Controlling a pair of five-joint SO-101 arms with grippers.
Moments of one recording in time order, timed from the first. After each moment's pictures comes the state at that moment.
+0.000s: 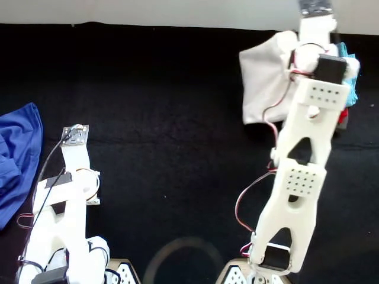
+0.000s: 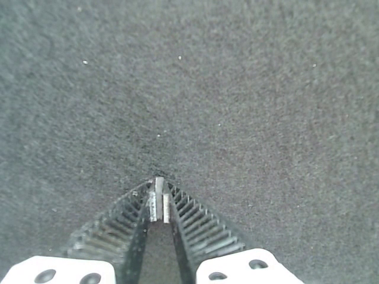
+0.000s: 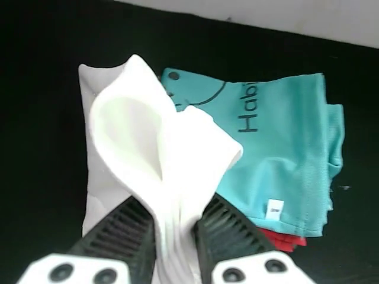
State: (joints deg) left arm -23.6 -32.2 71.2 40.1 -12.1; right arm 8.2 48.4 -94.0 96.8 19.2
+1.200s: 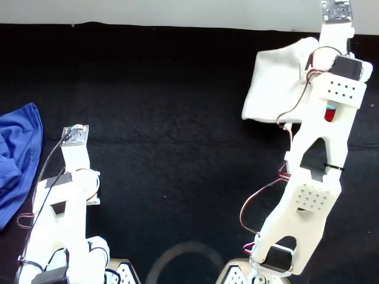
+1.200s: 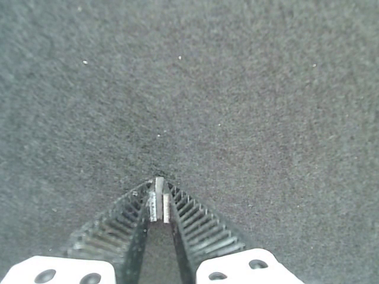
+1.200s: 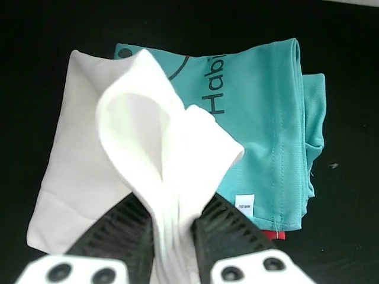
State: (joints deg) left arm -23.6 -32.2 71.2 40.1 -12.1; right arm 12.1 35.3 -57.5 77.5 19.4
